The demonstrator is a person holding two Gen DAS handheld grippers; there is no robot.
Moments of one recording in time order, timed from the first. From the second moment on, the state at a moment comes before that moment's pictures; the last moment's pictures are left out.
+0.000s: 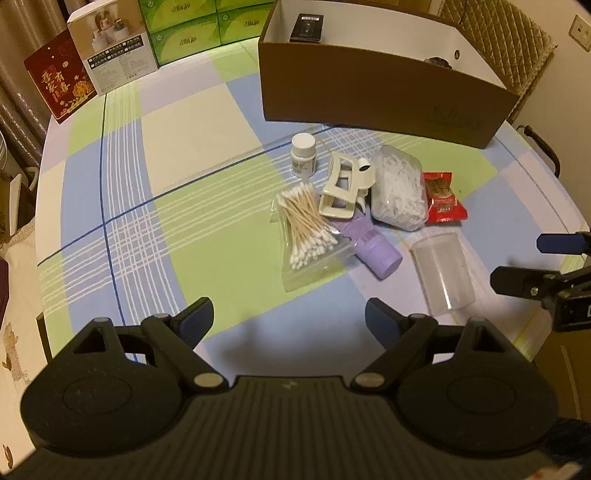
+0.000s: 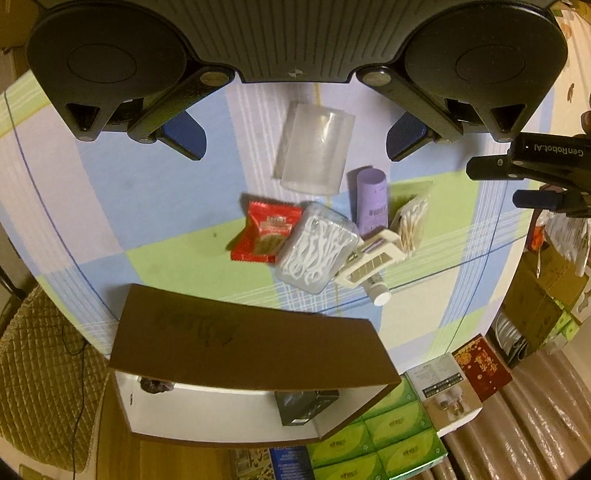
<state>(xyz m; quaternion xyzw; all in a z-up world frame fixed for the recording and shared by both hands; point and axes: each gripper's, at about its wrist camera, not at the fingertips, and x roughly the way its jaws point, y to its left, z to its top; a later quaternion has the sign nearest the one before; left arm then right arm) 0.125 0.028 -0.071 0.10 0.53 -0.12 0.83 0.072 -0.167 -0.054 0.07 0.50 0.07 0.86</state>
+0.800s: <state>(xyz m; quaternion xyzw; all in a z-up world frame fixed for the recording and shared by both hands) 0.144 0.029 -0.092 0.11 0.52 -0.11 0.84 0.096 -0.140 -0.119 0.04 0.51 0.09 0.85</state>
